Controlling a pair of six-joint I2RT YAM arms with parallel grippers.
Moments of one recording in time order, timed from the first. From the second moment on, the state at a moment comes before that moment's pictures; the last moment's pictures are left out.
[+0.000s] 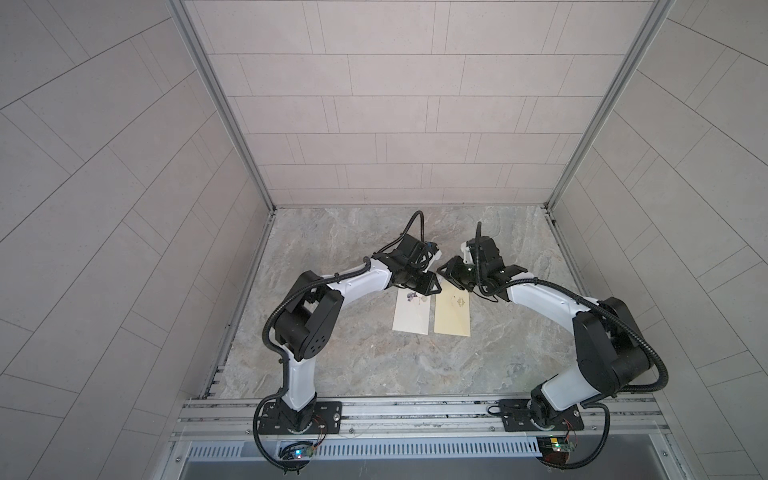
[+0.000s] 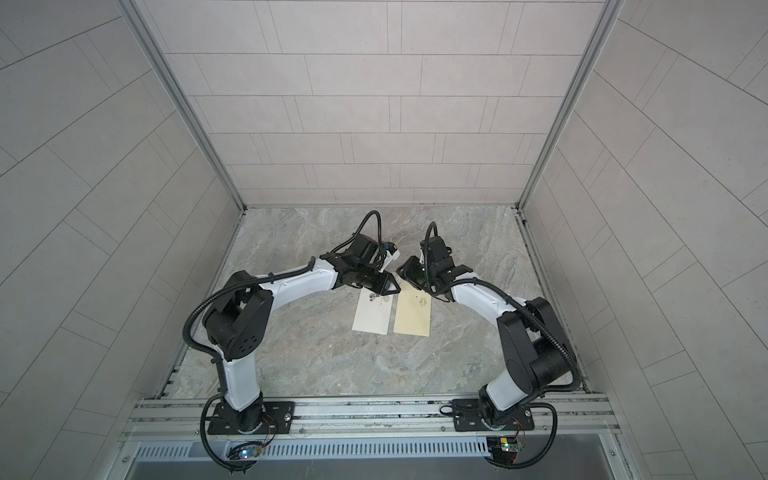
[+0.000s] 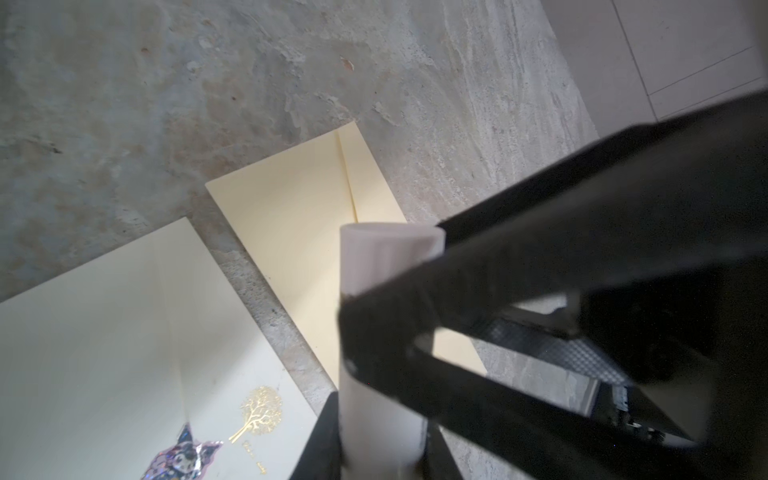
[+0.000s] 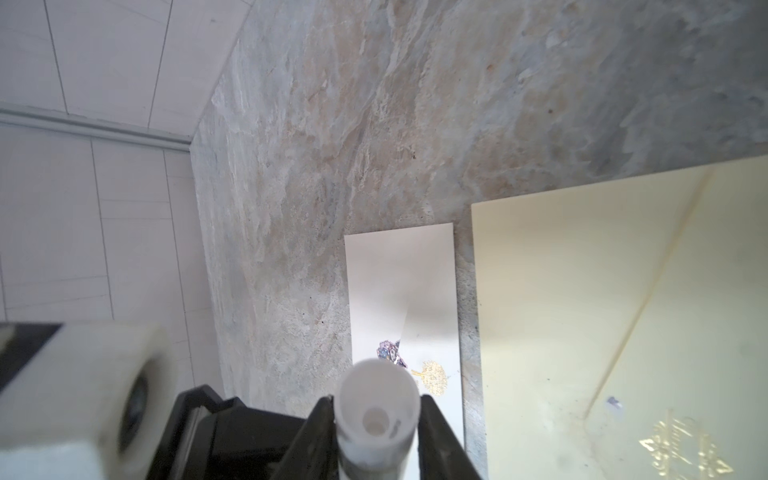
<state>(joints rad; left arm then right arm) -0.67 1.91 1.32 -0.33 0.44 -0.21 0.37 1.54 0.94 -0.16 -0.35 0.94</state>
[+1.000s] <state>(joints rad) -0.68 1.78 1.17 -0.35 0.42 -0.12 0.32 1.66 1.07 -0.33 -0.68 0.70</state>
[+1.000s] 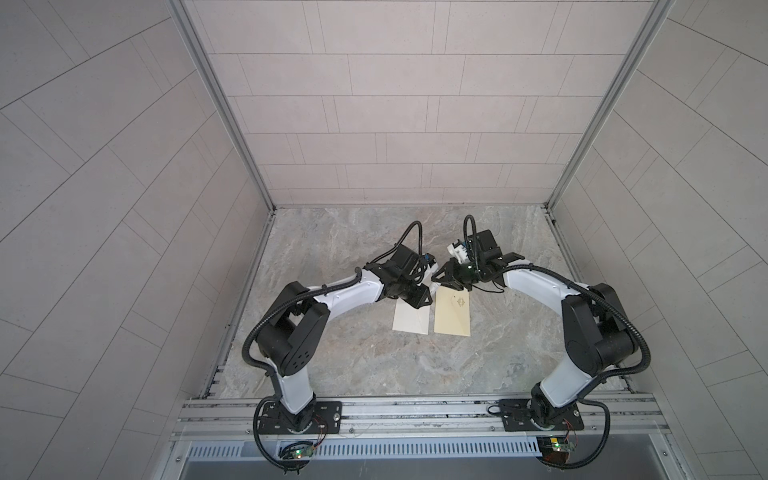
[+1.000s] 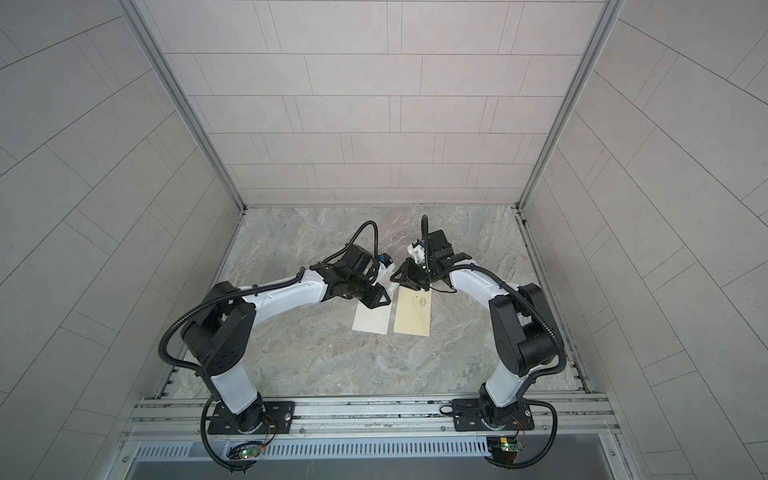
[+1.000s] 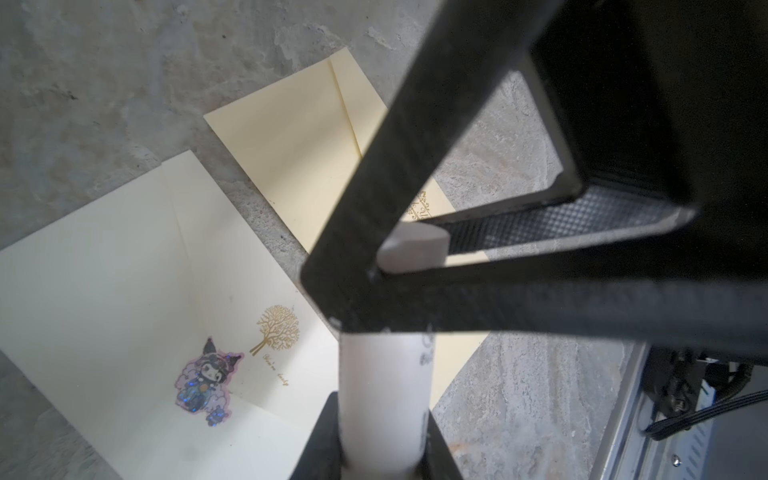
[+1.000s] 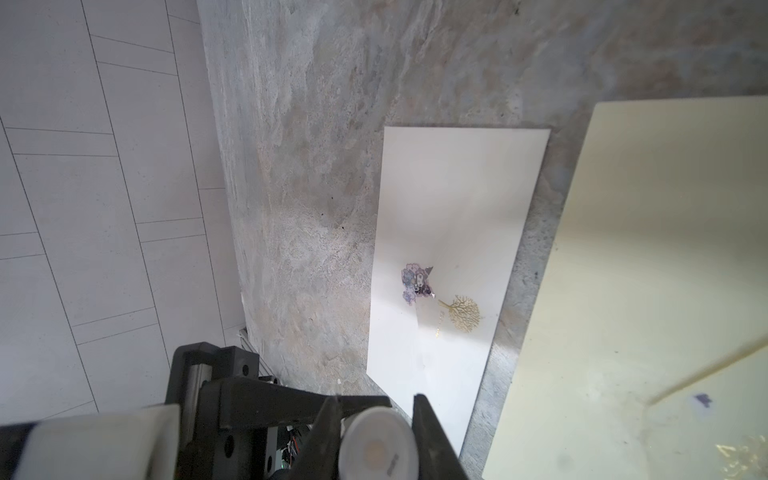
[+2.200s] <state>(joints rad) -0.57 1.65 1.16 -0.07 0.46 -0.25 0.28 1.33 0.96 -0.19 -0.62 0.67</state>
